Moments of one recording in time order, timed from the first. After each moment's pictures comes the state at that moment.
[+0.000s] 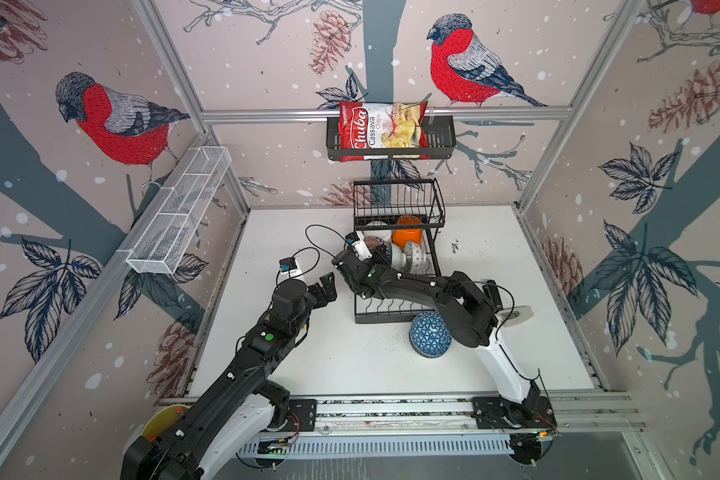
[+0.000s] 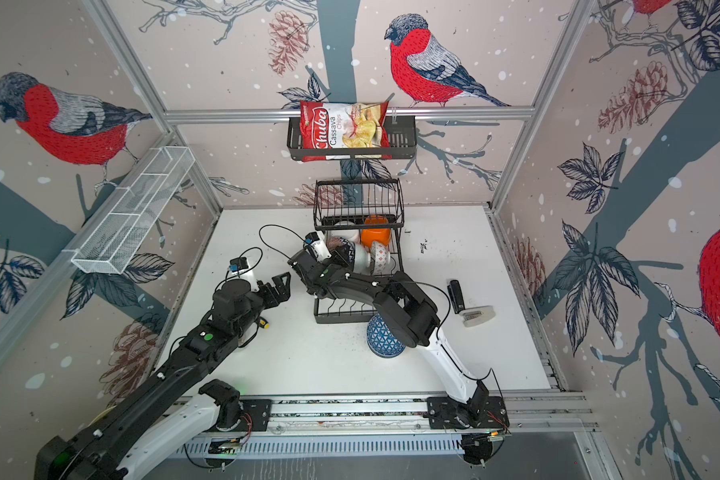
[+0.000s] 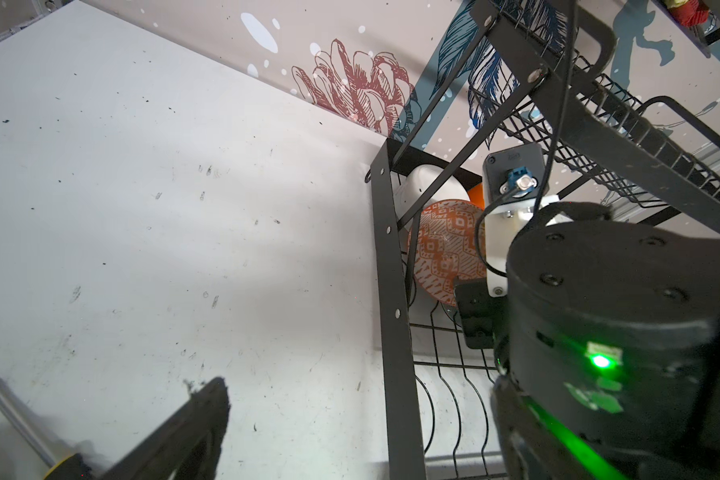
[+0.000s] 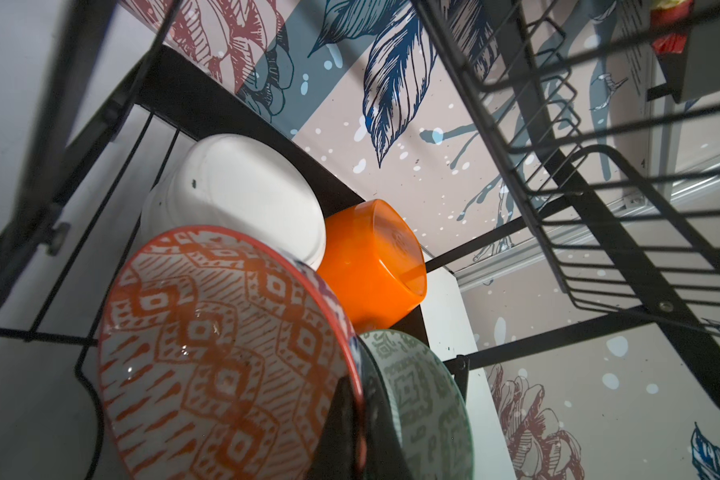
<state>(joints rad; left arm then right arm) -0.44 0.81 0.51 -0.12 -0.19 -0.57 1.01 2.30 1.75 -0.26 1.23 -0.12</state>
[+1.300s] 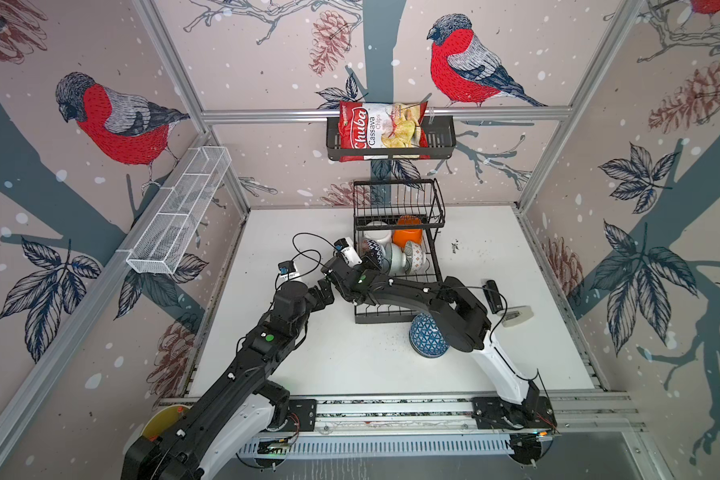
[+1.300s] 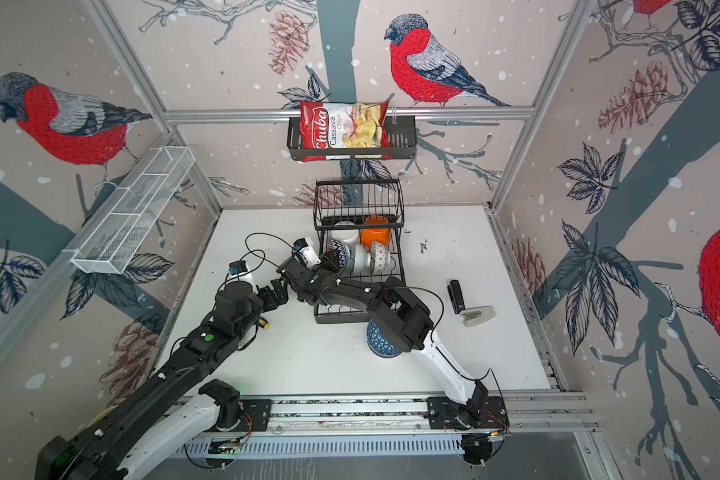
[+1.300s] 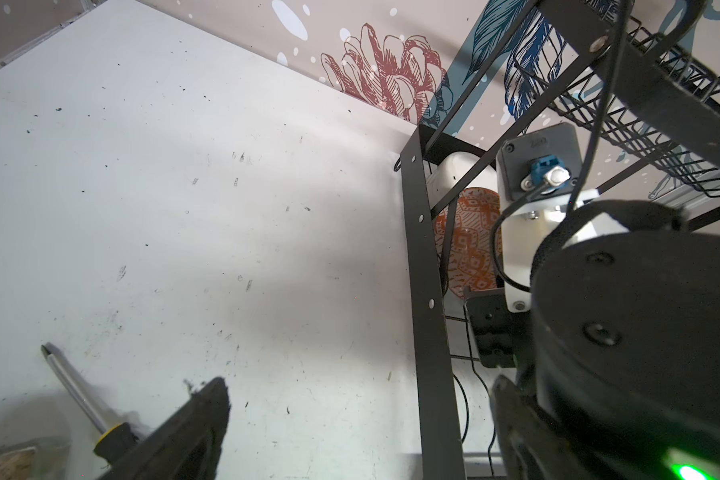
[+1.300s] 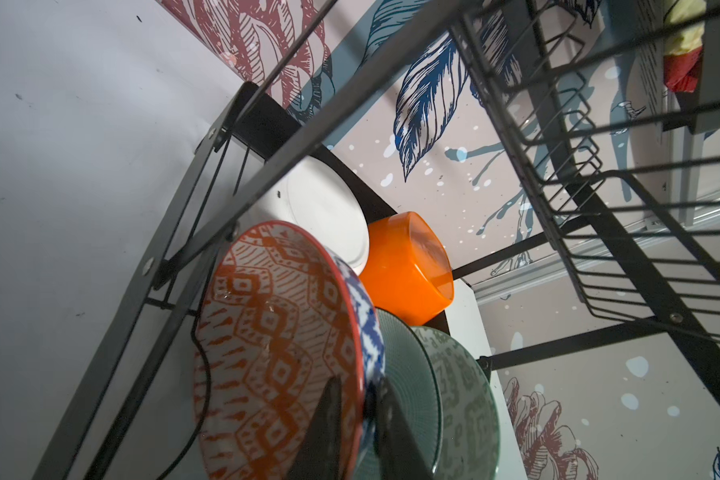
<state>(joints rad) -0.44 0.80 0.49 -0.17 -0.22 -0.57 1.07 2.34 1.82 -0.33 1.20 -0.07</state>
